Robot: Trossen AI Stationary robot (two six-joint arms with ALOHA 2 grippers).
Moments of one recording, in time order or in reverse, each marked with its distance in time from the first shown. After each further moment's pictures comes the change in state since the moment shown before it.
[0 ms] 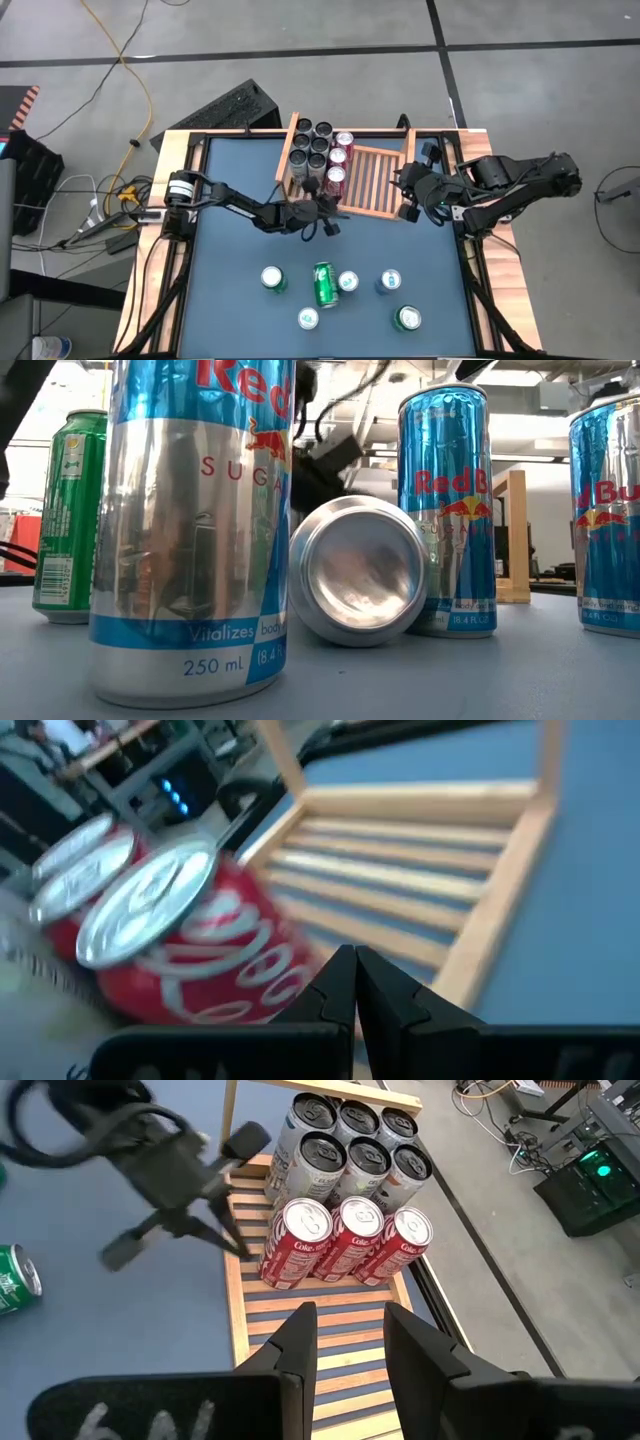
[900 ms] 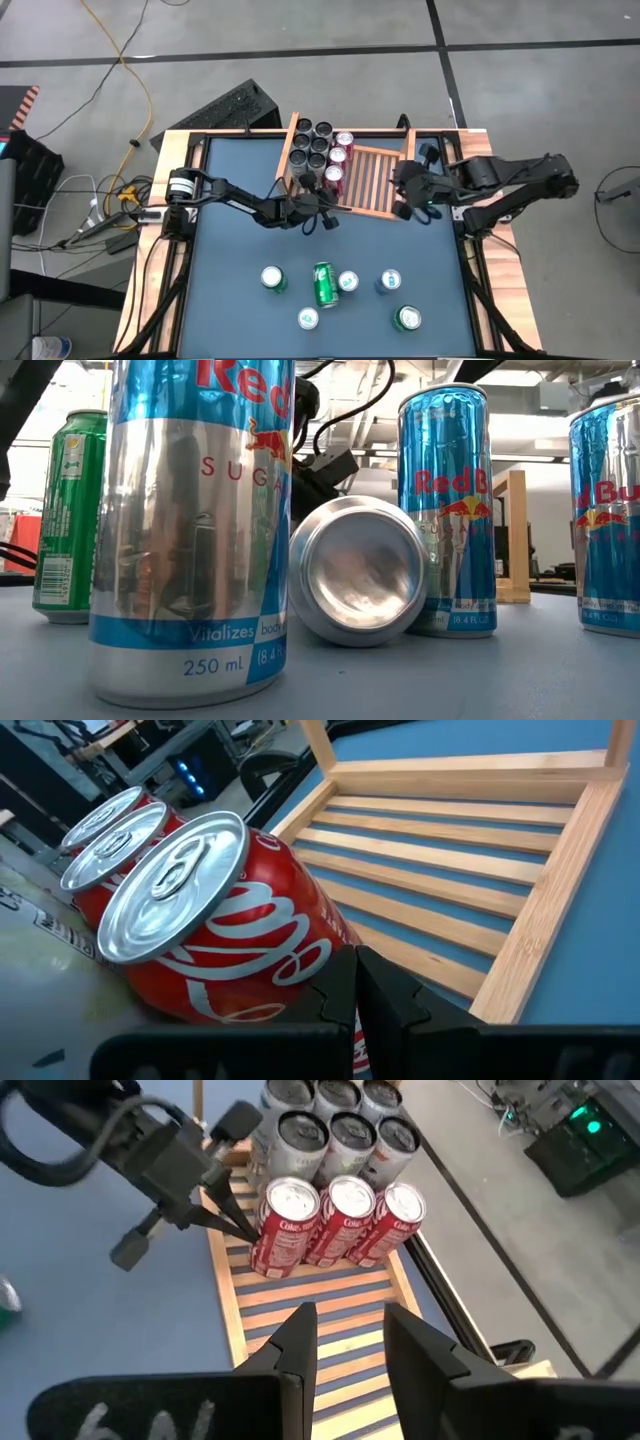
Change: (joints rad) left arm 0.047 0.001 0.000 -0.040 -0.018 -0.010; right arm -0.040 0.048 0.001 -0.023 0.005 0.094
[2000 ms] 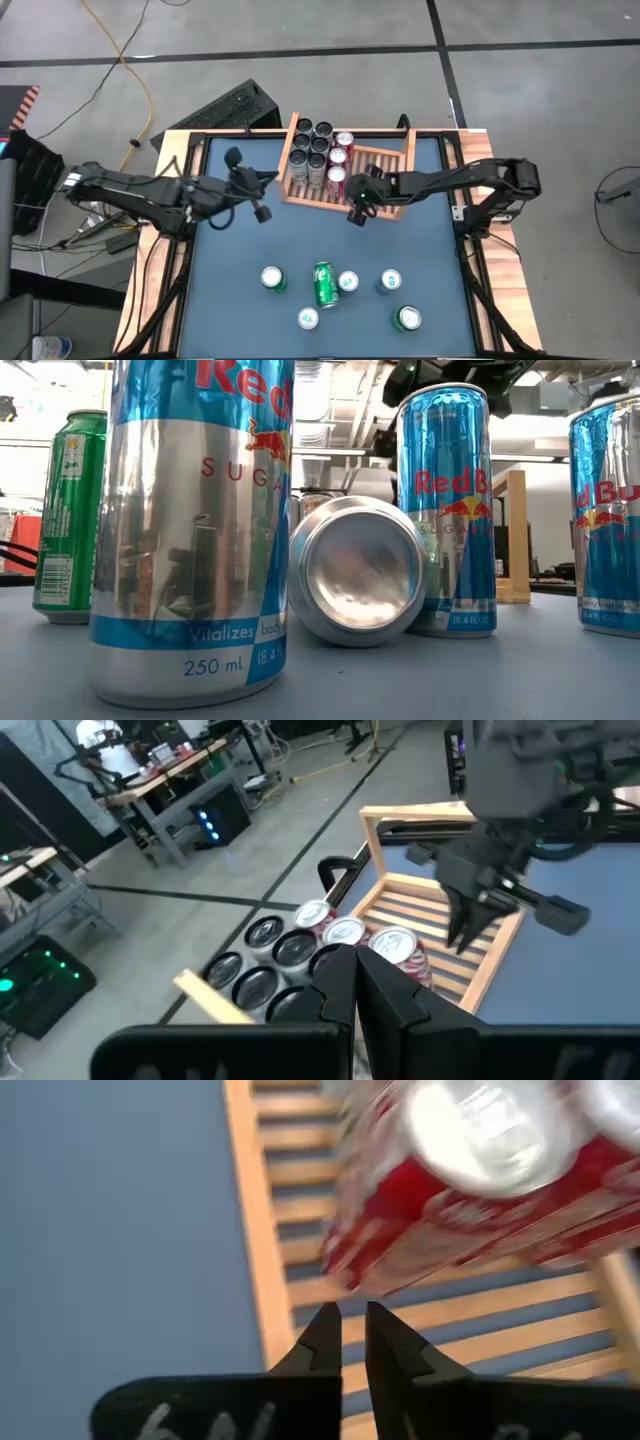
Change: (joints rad) left arm -0.225 -0.943 -0.003 -0.860 -0.159 -0.073; right arm -0.295 0.343 -0.427 0.803 -0.380 -0.201
